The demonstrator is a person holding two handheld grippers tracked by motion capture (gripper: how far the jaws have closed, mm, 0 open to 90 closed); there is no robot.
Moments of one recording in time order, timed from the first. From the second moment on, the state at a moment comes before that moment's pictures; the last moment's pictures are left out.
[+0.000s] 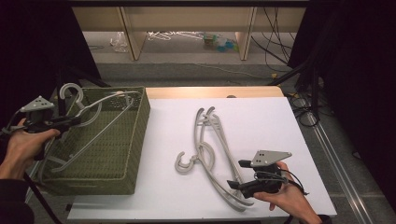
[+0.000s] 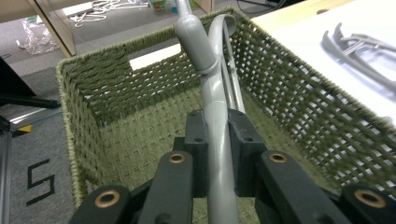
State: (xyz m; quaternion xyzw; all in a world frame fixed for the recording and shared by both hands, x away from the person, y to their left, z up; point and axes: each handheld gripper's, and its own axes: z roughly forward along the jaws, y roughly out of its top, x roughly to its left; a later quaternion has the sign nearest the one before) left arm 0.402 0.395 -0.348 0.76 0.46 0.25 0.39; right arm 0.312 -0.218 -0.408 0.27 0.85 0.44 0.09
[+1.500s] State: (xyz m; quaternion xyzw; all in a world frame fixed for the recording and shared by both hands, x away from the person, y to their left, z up) left arm 0.432 0.403 -0.404 0.76 0.53 0.23 0.29; right arm 0.313 -0.216 -0.413 0.27 0.86 0.43 0.07
